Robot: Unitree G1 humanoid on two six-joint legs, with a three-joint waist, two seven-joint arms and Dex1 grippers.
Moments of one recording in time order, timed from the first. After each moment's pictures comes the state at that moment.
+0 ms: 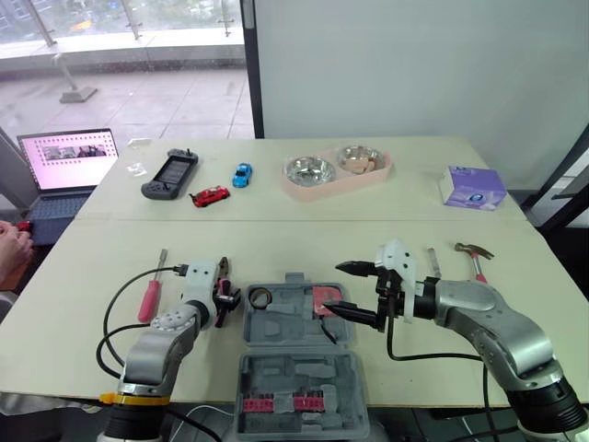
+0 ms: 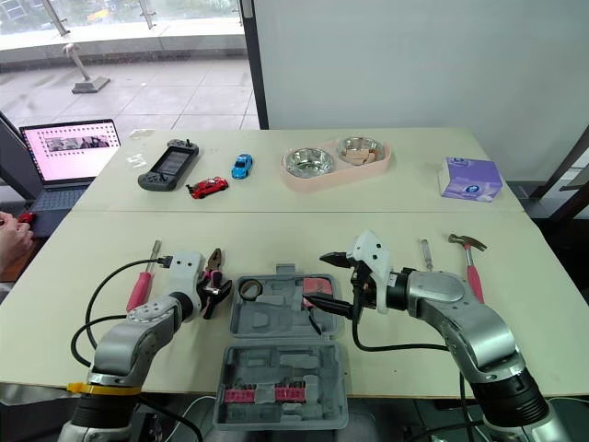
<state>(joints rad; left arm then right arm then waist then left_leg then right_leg) -0.17 0.27 0.02 -0.16 -0.20 0.84 -0.14 -0.22 -0.66 0.07 -0.39 0.49 0.59 0.88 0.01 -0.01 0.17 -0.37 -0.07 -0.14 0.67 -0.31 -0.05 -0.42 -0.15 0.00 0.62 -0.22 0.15</state>
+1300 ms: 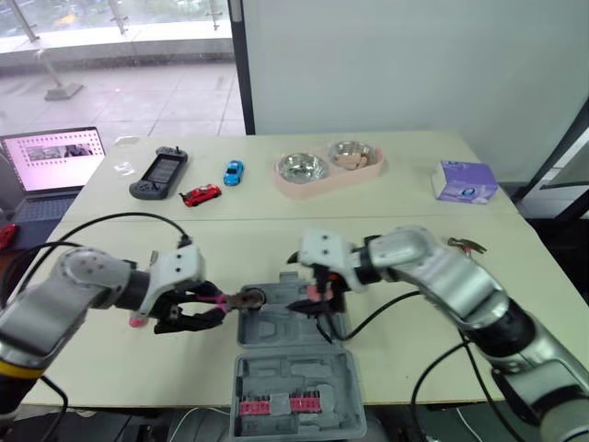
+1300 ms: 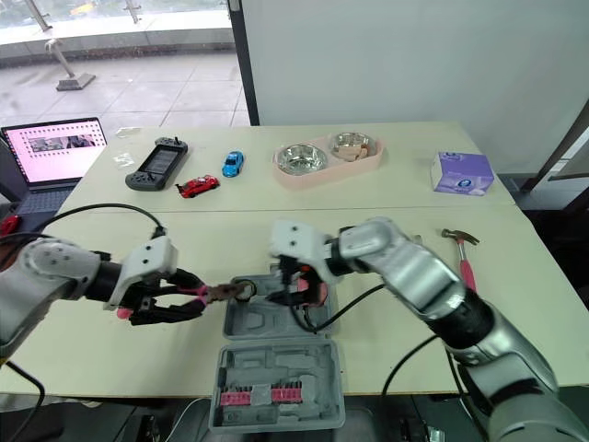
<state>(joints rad) -0.41 1.06 -0.19 -0.33 -0.37 0.58 -1.29 -0.84 -0.55 0.60 -0.36 0.28 0.91 0.94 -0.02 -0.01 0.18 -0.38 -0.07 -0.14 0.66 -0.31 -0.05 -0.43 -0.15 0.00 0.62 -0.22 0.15</state>
